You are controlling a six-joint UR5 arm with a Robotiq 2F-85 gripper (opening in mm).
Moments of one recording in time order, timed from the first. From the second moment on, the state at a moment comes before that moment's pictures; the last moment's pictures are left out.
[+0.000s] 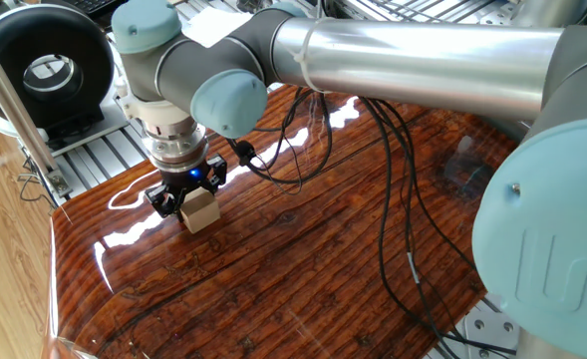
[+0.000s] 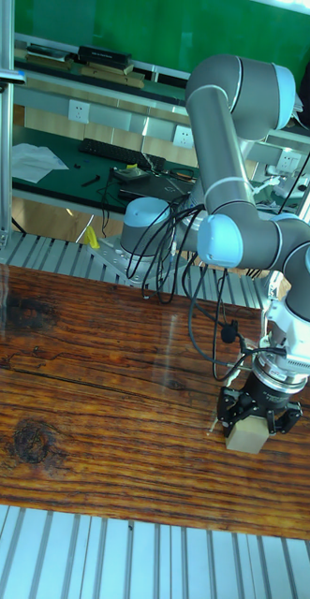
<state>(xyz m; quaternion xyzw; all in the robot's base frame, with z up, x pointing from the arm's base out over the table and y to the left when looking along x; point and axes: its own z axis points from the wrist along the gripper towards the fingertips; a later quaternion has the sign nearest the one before) 0.585 0.228 0.002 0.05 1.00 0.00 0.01</state>
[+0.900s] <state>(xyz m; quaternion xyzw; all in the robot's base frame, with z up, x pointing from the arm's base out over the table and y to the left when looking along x) 0.582 0.236 0.002 0.05 1.00 0.01 0.00</state>
